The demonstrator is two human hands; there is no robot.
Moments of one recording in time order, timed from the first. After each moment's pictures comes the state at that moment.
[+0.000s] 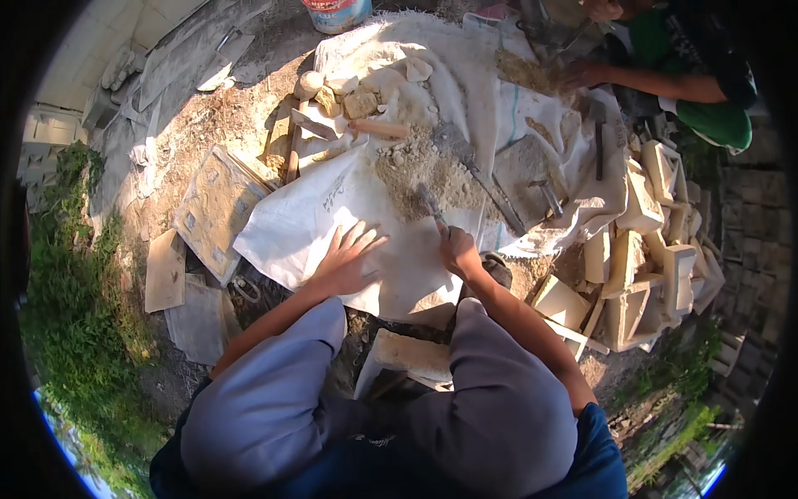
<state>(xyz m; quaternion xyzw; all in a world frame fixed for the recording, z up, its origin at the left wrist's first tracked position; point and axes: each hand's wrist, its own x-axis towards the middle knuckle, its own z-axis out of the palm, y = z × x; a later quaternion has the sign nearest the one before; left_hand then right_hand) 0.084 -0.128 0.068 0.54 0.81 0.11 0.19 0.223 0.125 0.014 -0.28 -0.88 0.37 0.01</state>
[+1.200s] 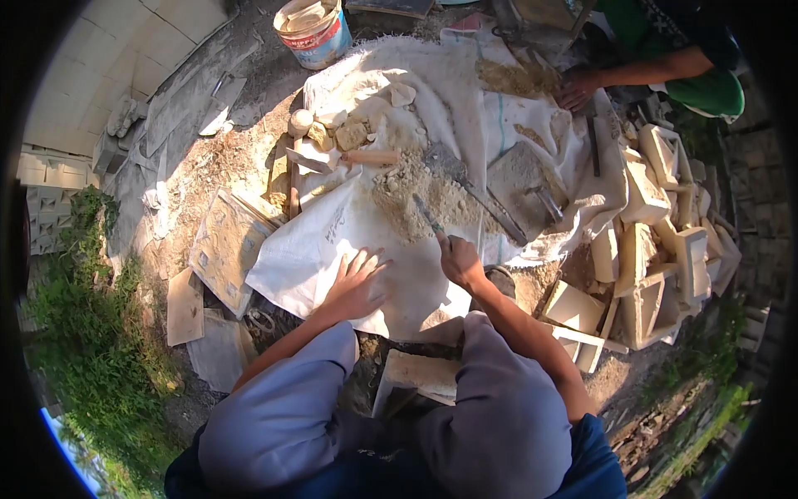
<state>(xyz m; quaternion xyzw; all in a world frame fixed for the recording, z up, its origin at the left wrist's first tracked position) 0.085 -0.120 0.062 0.53 0.81 0.07 0.23 0.209 0.136 0.033 -0.34 -0.84 0.42 -0.07</state>
